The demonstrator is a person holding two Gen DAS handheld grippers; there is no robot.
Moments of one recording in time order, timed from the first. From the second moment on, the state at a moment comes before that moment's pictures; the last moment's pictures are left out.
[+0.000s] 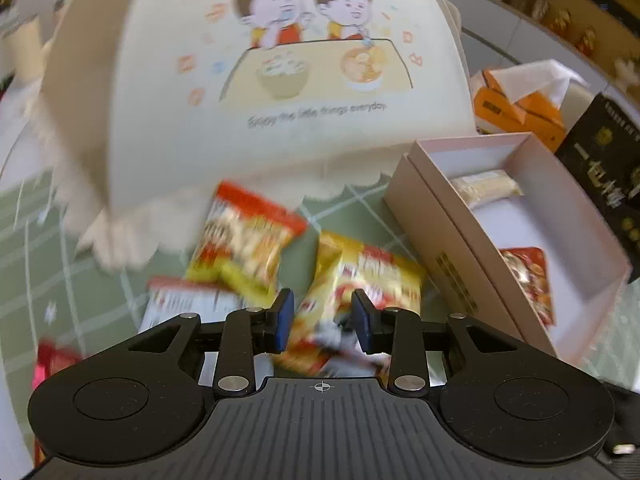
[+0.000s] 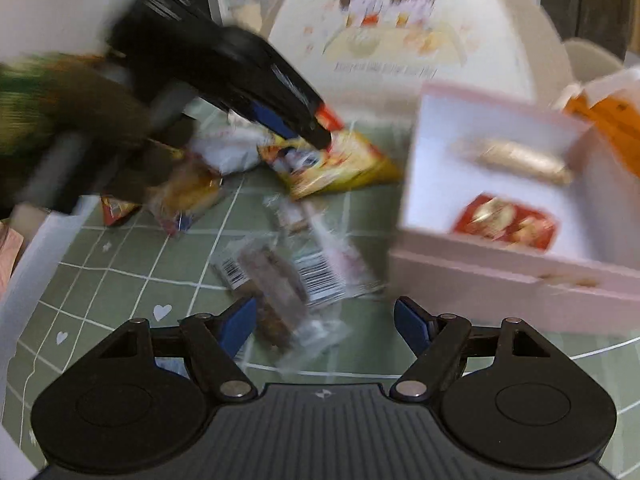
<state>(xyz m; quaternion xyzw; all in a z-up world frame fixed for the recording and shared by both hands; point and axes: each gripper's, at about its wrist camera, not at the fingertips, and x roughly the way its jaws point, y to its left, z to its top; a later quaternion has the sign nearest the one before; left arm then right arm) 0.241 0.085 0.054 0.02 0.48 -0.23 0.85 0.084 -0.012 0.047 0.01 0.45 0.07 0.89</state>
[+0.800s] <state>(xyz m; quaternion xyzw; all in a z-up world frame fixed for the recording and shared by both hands) 0.112 0.164 0.055 -0.17 0.54 -0.10 0.82 0.234 0.011 0.125 0.10 0.46 0.10 0.88</state>
